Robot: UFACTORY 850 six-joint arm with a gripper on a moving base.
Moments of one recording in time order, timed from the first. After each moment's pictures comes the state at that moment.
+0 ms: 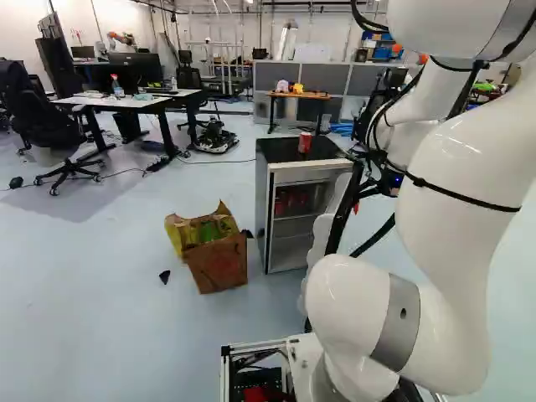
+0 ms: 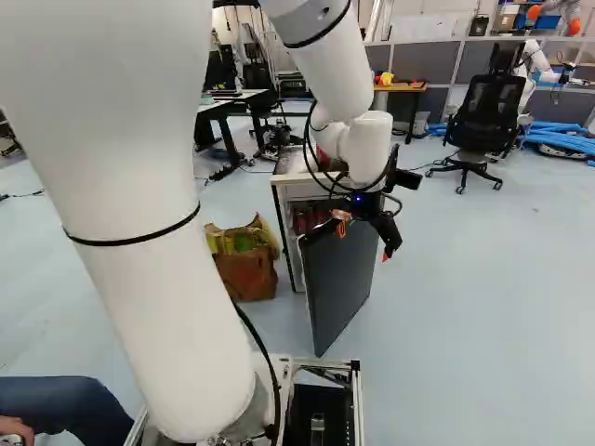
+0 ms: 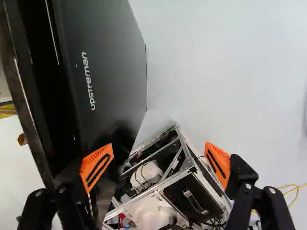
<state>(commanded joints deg) -36.6 -10.5 -47.3 -0.9 -32.9 0.0</state>
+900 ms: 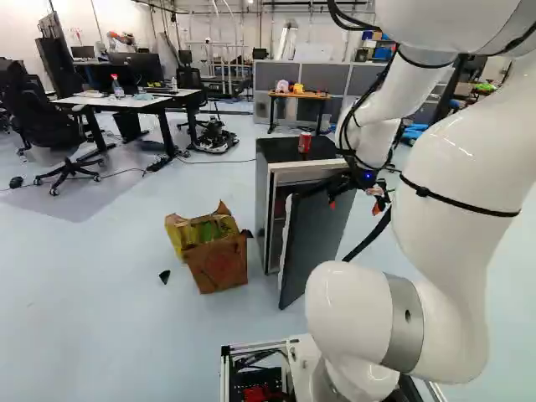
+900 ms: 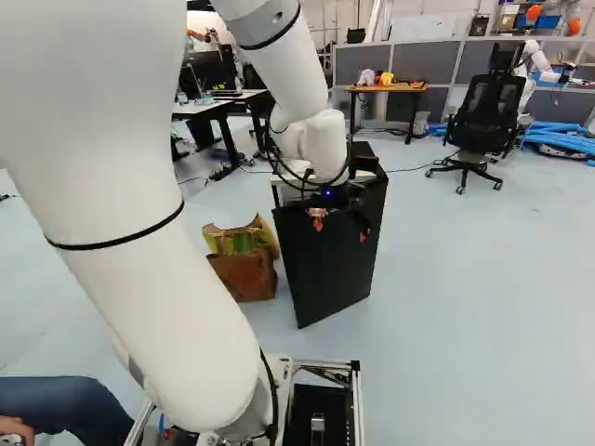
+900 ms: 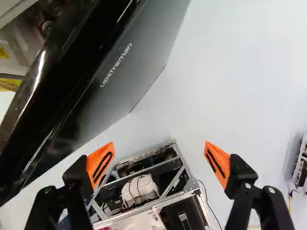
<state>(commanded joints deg) -24.7 -7.5 -43.7 -4.9 -24.8 0.0</state>
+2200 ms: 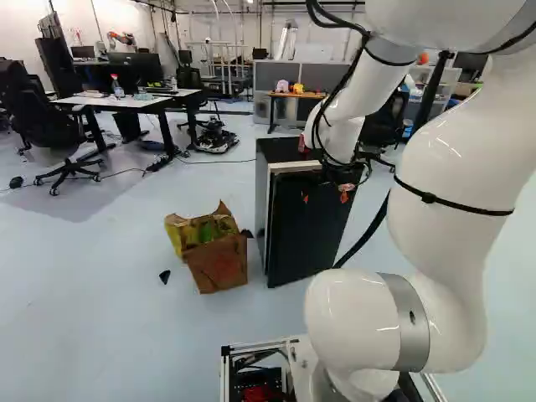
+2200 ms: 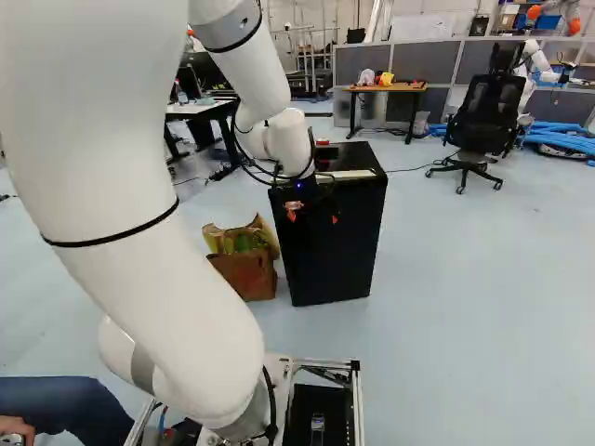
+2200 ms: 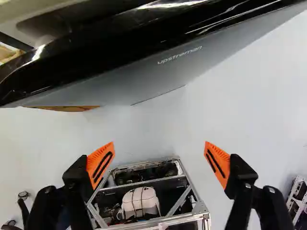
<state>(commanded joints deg) -13.1 -7.9 -44.2 -5.2 -20.3 0.0</state>
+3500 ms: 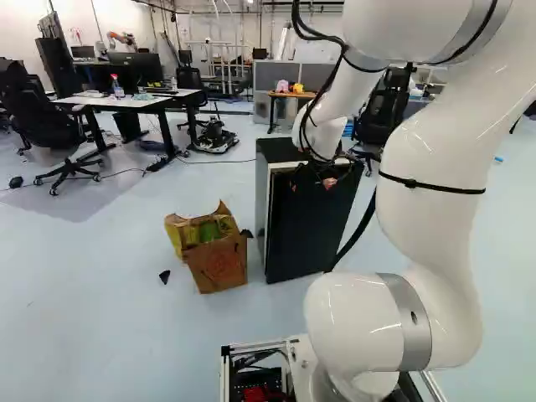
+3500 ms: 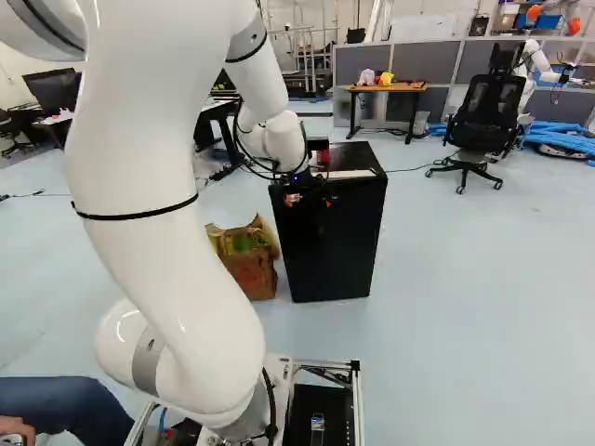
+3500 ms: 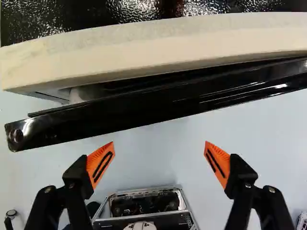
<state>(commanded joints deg) -9.5 -15.5 -51.0 -5.2 -12.1 0.0</state>
